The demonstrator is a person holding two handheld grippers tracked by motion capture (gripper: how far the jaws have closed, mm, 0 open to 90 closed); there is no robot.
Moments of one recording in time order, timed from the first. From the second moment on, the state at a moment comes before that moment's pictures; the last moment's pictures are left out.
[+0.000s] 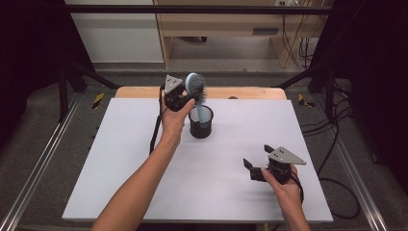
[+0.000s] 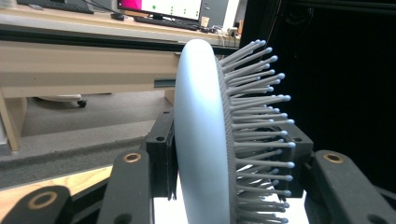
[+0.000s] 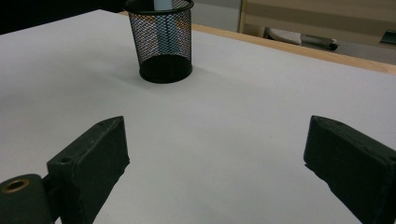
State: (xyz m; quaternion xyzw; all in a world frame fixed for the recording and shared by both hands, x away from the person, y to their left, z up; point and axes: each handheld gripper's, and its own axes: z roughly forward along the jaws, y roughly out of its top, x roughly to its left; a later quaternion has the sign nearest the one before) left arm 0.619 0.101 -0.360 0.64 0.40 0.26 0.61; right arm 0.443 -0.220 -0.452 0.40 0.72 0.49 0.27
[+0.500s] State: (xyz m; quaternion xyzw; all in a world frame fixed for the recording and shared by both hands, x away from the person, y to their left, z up) left arm 0.621 0.097 -0.369 0.64 0.40 0.25 0.61; right arm 0.443 -0.218 -0.453 0.40 0.72 0.49 0.27
